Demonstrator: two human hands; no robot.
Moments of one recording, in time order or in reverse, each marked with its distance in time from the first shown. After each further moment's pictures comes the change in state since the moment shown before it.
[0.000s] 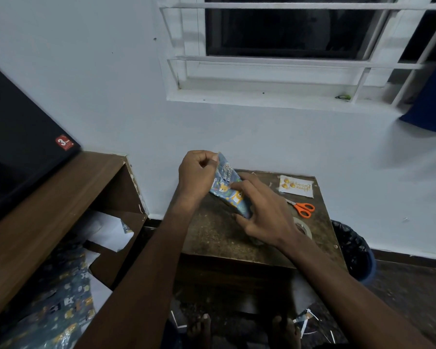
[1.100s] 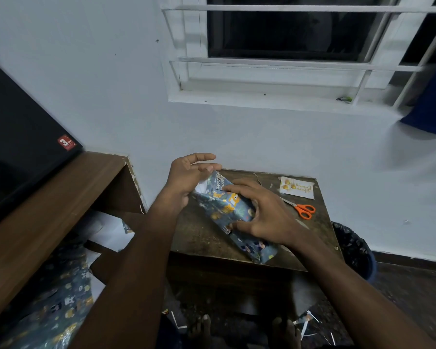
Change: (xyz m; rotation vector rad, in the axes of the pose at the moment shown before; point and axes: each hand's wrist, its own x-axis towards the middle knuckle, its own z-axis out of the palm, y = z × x) left_hand 0.009 -0.008 -0.030 -0.288 -0.276 -0.266; right_hand 0.008 0.003 -0.010 0.319 -0.132 0.009
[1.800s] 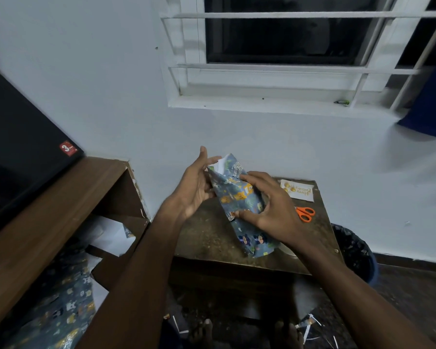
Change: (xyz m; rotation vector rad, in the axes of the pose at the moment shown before) left_hand -0.005 0.004 0.017 -0.266 -0.179 -0.203; right_hand -0.002 0.001 -0.008 0.100 0.227 0.128
